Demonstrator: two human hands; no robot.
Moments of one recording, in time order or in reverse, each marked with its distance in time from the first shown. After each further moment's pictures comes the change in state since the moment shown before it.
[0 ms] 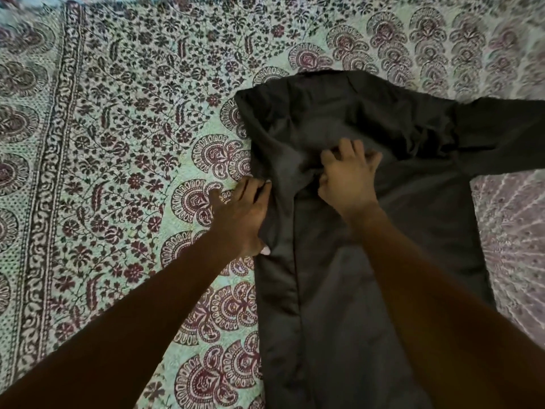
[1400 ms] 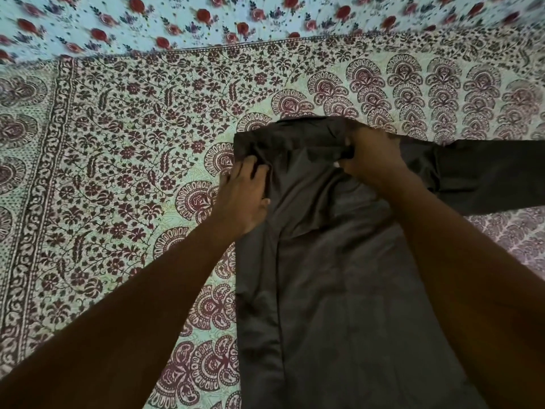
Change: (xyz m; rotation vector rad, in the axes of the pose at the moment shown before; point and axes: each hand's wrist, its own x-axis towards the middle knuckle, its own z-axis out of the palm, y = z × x) left_hand 0.113 0.007 -0.062 -0.099 0.329 -0.021; right_hand 0.110 0.087 -0.069 0.223 -0.163 0.161
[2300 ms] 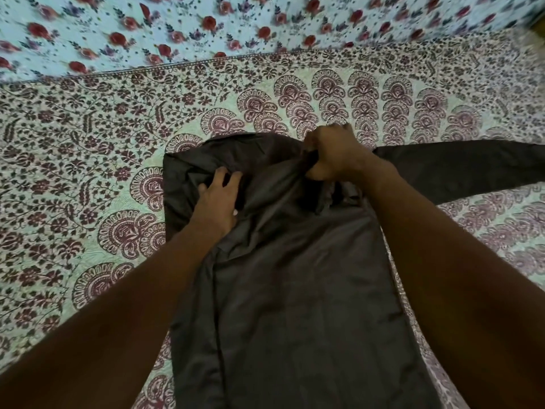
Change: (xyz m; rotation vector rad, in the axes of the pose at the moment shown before) left_hand 0.061 0.066 0.030 -0.083 -0.081 0.077; right_hand 0.005 0.072 -0.056 -0.021 -0.048 -0.238
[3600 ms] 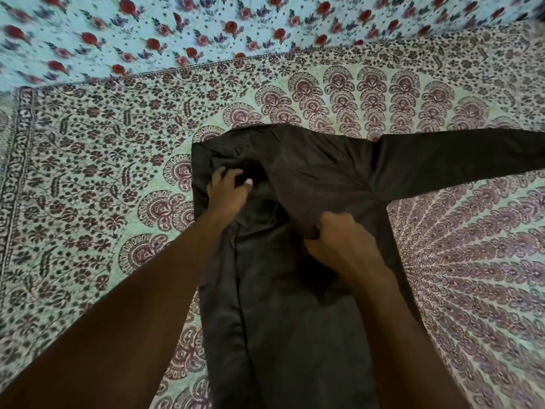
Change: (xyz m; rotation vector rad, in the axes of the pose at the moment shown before) left_hand -0.032 0.001 -0.009 -0.634 0.043 -0.478; right_hand -0.171 -0.101 0.034 0.259 -0.238 0.466
